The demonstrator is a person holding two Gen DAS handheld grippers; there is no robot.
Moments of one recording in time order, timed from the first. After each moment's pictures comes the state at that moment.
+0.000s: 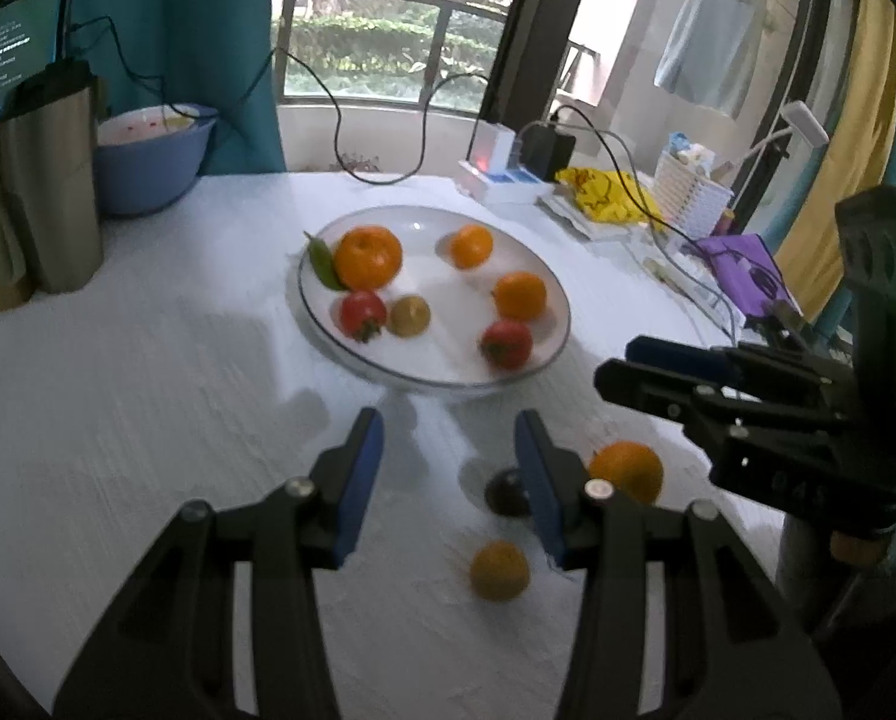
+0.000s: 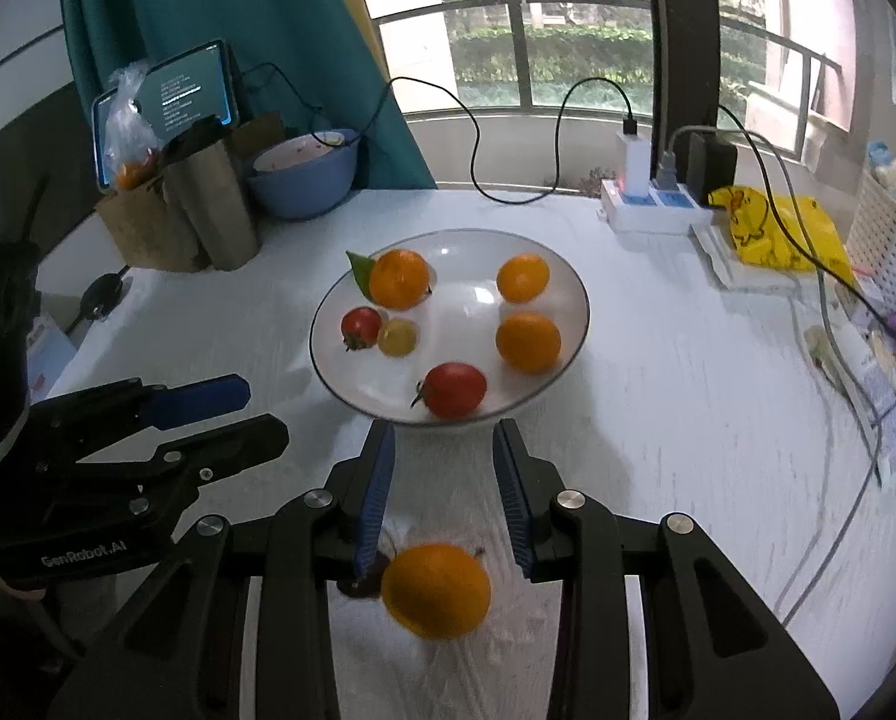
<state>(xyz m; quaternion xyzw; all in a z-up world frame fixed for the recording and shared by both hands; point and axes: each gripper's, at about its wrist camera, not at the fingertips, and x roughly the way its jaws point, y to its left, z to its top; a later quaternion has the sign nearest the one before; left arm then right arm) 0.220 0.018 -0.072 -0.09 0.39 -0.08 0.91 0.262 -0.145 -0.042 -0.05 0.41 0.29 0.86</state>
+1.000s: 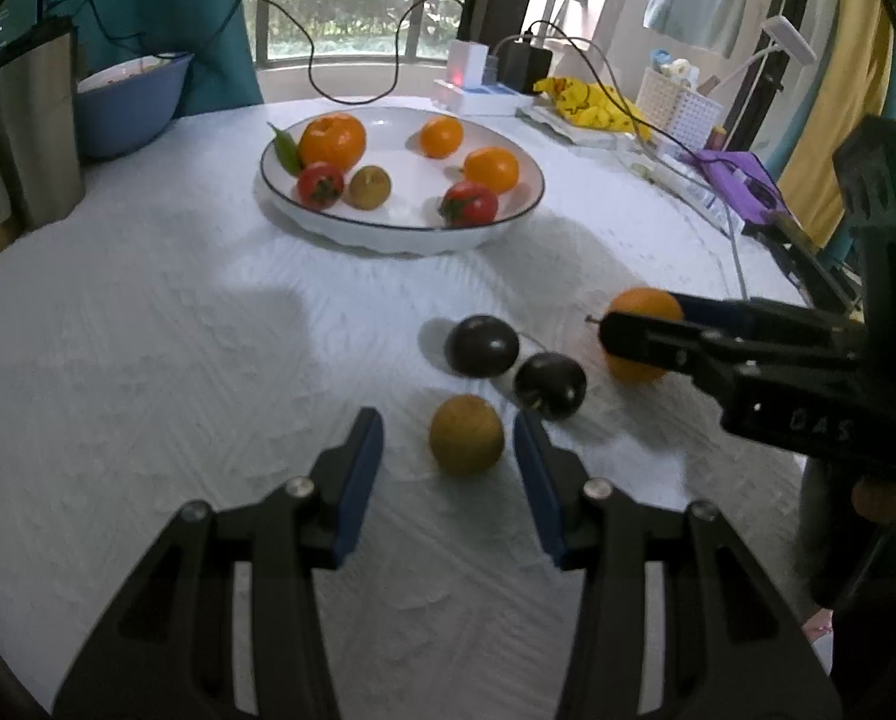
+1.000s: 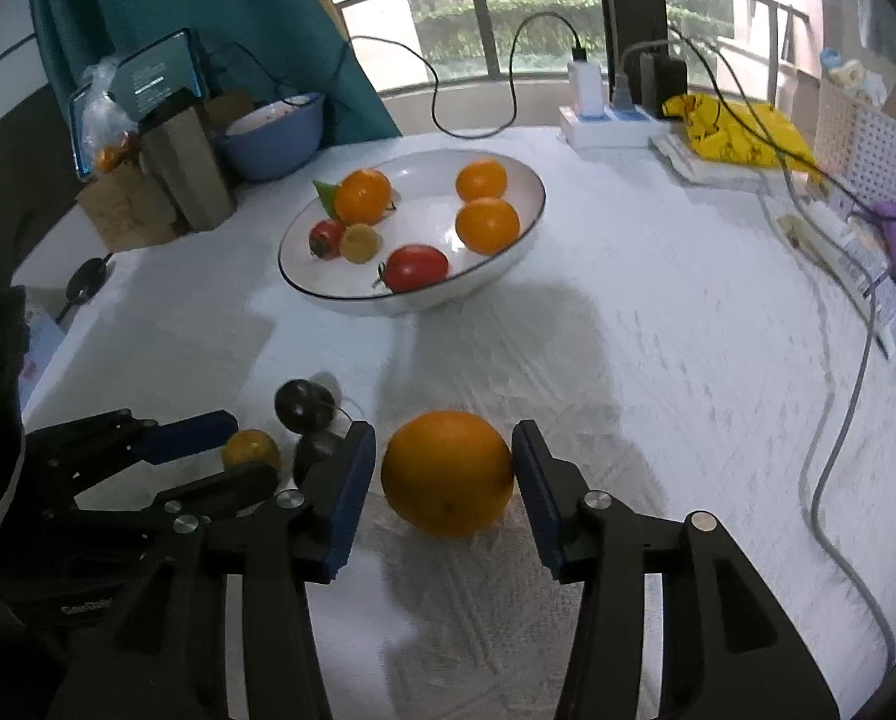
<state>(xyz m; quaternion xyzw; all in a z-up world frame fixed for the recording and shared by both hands) 0.196 -0.008 -0.112 -0.06 0.43 -0.09 0.90 0.236 -0.173 -0.080 -0.02 0.45 0.26 0.85</state>
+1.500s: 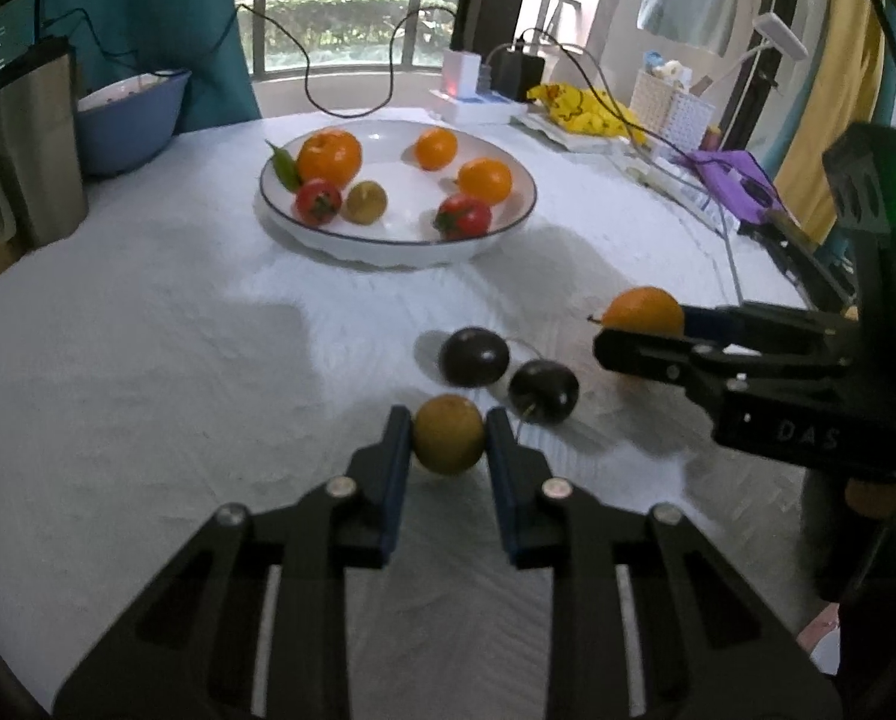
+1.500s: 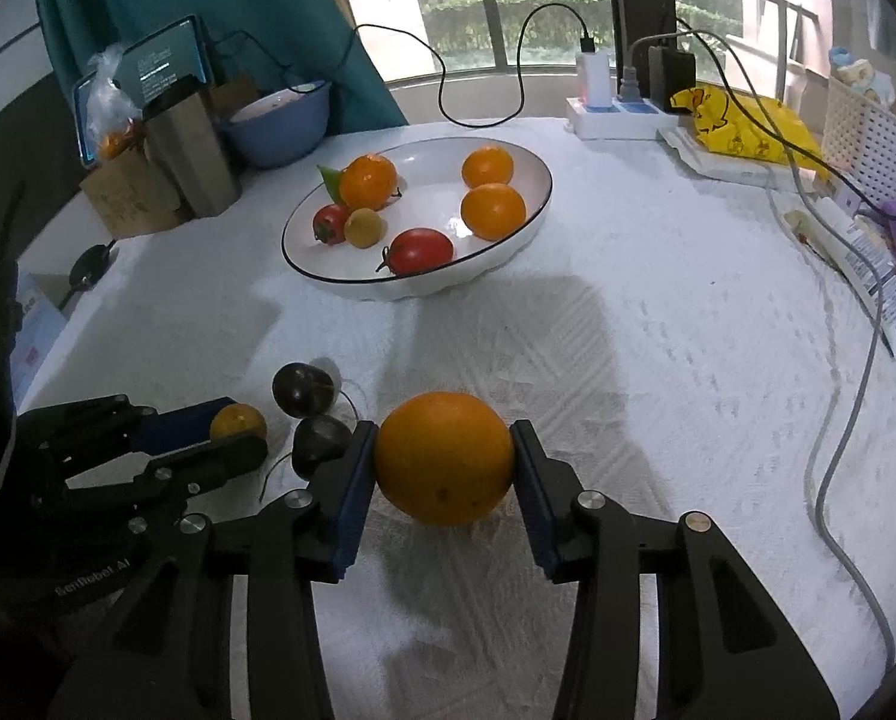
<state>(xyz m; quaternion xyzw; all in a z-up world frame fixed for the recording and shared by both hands) 0.192 -0.008 -0.102 -0.05 0.42 -0.09 0.90 0.232 -0.173 -0.080 -0.03 0.45 0.27 0.85</state>
